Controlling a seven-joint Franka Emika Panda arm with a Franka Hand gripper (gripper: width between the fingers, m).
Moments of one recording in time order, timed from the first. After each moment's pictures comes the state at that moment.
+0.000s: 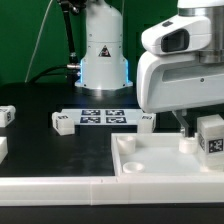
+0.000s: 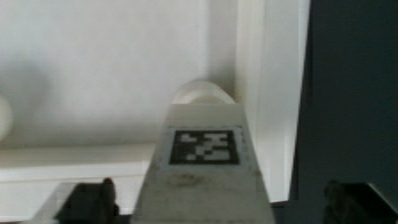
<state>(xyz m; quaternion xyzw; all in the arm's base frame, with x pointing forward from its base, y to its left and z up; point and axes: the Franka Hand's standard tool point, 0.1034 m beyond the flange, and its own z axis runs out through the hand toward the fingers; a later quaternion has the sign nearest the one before) 0.630 0.115 0.083 -1.00 -0.01 0.02 0.07</state>
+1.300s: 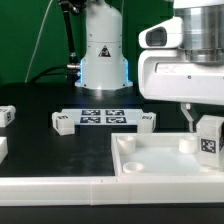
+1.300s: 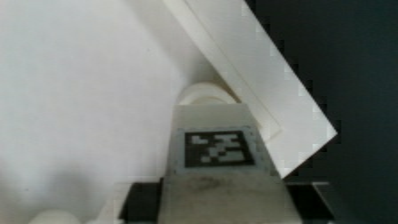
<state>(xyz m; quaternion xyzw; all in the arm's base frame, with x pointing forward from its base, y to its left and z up) 0.629 0.112 0.082 -0.92 0.38 0.03 0.06</state>
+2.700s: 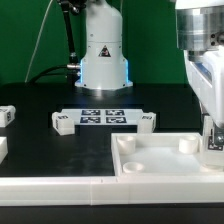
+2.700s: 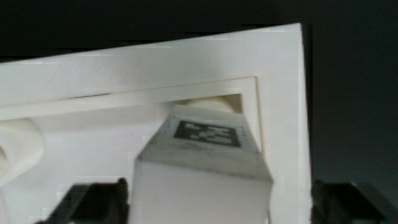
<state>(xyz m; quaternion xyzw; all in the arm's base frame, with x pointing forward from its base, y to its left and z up) 0.628 0.115 0.081 -0.67 0.74 0.05 0.04</state>
